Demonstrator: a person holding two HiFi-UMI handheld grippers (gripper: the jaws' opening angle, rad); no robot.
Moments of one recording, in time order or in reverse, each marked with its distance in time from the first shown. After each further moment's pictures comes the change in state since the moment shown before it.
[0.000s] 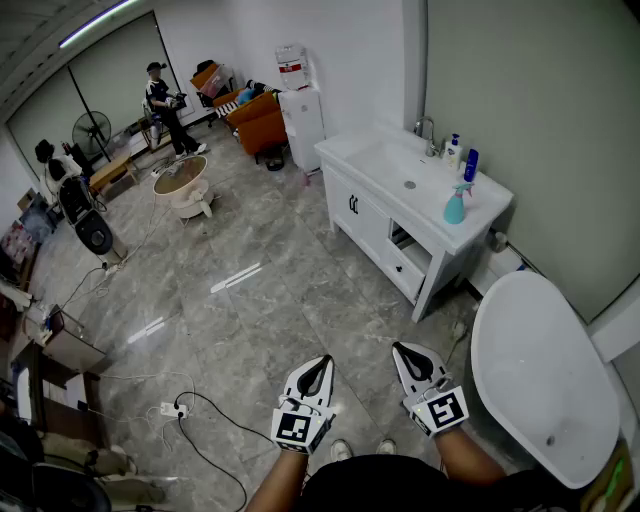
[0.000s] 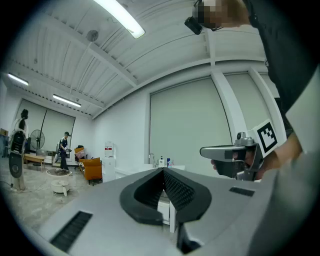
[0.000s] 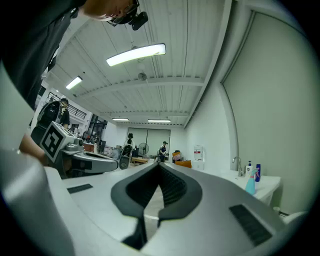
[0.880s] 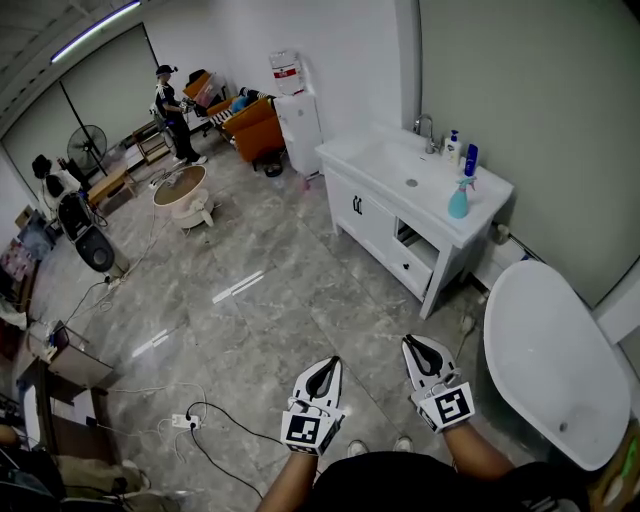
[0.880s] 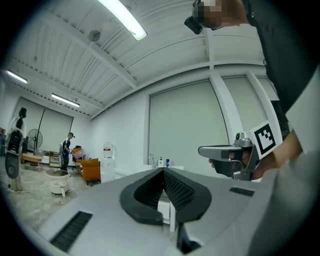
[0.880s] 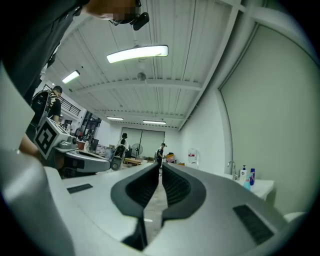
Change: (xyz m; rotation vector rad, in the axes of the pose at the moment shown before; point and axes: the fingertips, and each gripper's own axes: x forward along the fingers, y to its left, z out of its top) left arm -0.012 0.020 -0.007 -0.009 -0.026 -0.030; right arm 0.014 0.011 -0.001 -0.056 -0.015 -0.083
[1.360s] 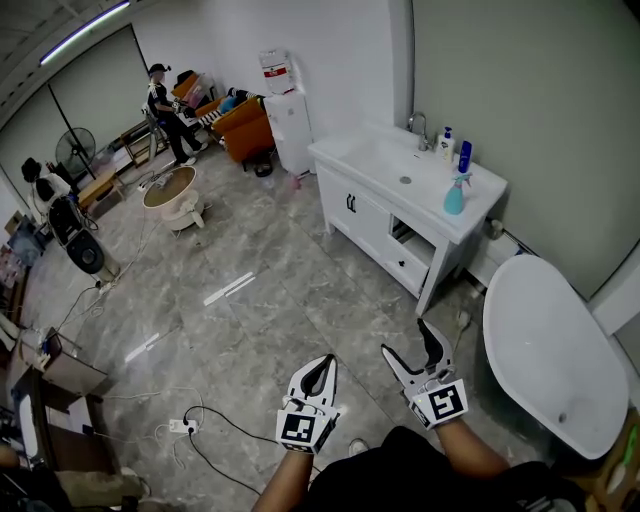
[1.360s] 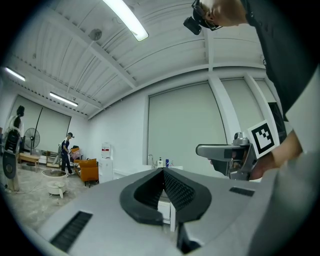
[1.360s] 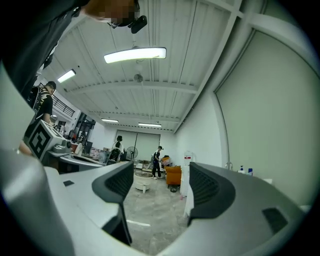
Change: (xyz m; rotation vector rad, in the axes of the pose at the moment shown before) left arm -0.011 0.026 -0.001 0.001 -0.011 -0.030; right arm 0.021 0.019 0.006 0.014 -0.034 -0.065
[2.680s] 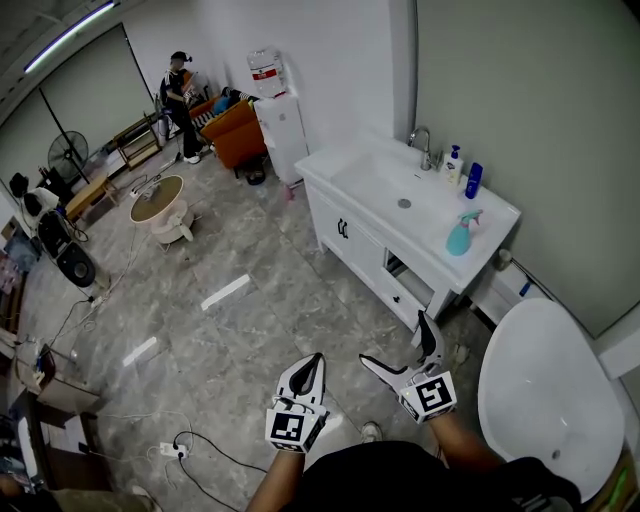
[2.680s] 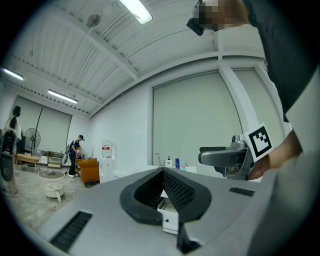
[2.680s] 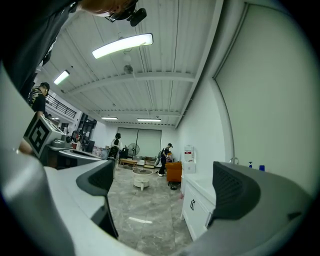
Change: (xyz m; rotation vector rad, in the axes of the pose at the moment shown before) left arm 0.216 0.072 -0.003 0.006 0.025 0.047; right arm 0.166 -0.163 -0.067 0.037 0.050 0.062
